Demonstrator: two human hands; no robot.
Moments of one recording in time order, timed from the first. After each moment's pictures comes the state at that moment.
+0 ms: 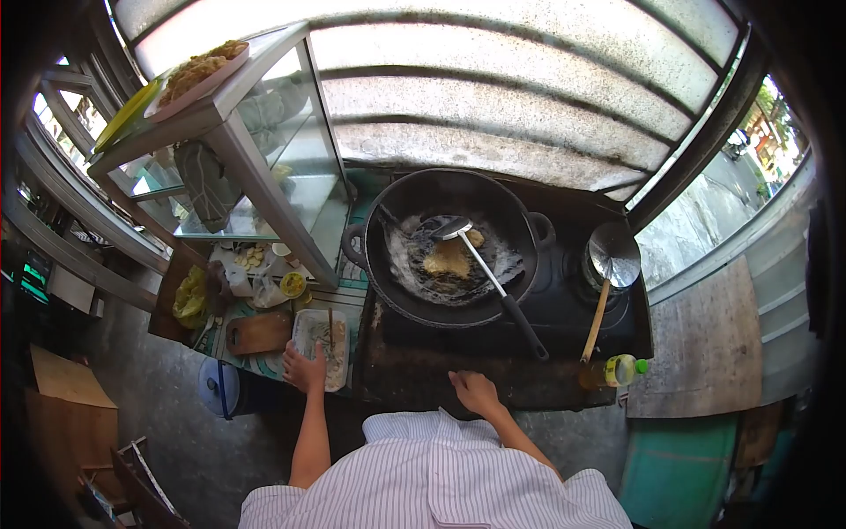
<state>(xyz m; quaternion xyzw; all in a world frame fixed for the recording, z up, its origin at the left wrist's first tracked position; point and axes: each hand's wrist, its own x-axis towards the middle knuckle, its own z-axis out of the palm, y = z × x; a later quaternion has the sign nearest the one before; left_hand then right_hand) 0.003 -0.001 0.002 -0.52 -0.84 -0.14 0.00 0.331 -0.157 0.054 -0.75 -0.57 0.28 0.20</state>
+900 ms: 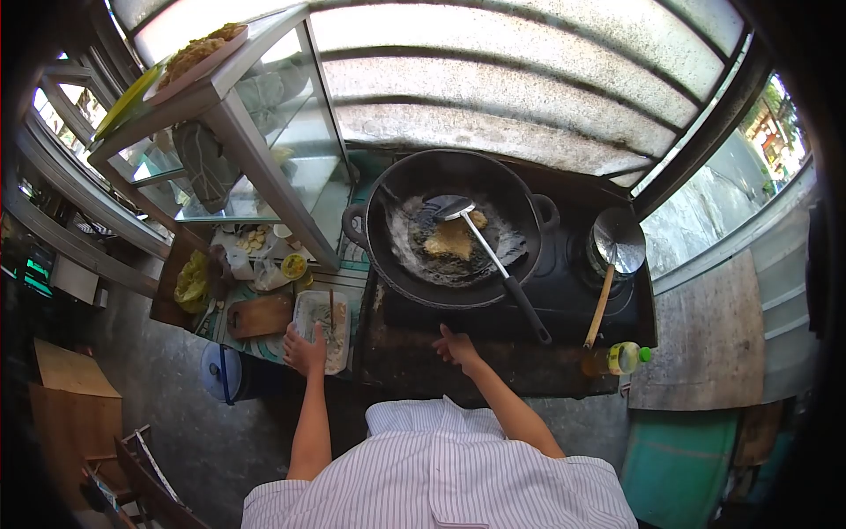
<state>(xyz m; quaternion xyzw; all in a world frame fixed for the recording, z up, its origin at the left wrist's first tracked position) 0.004 -0.002 0.004 -0.53 -0.84 -0.15 0.01 0.331 -0.091 -0.005 -0.70 -0.29 0.59 0.29</state>
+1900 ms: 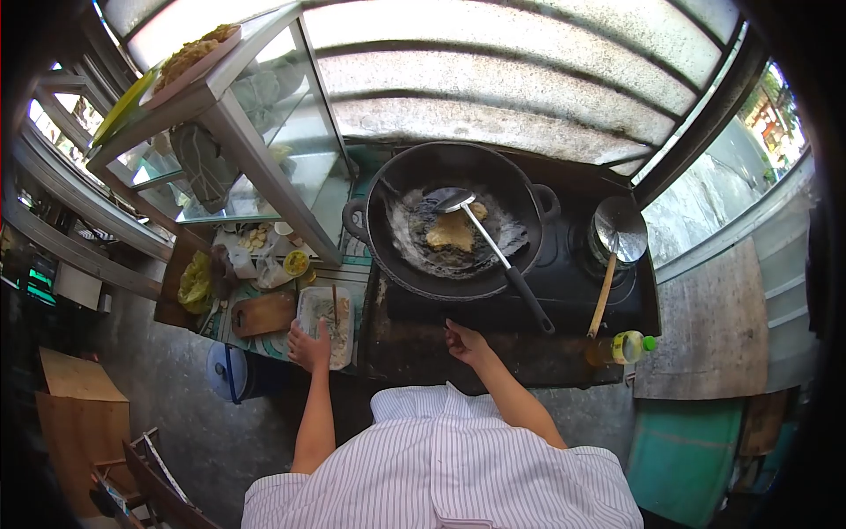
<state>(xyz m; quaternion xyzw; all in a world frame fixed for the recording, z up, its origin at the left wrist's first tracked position) 0.003 -0.001 0.005 -0.53 -0.84 -0.13 -0.02 0.338 -0.094 -0.021 -0.46 0.09 0.75 0.48</state>
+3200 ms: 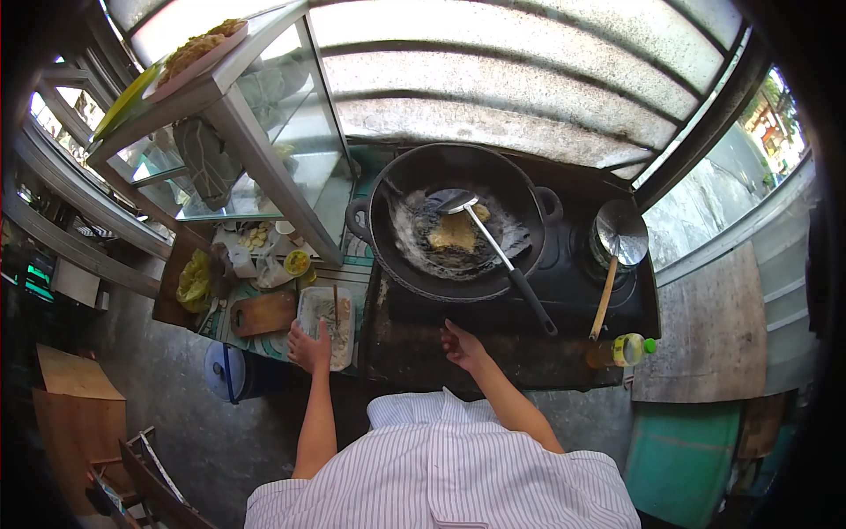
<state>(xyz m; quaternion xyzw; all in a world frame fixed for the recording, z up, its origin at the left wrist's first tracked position) 0.002 -0.002 0.003 -0.53 -0.84 -0.15 -0.01 0.325 -0.098 -0.003 -0.49 0.08 0.73 0.47</state>
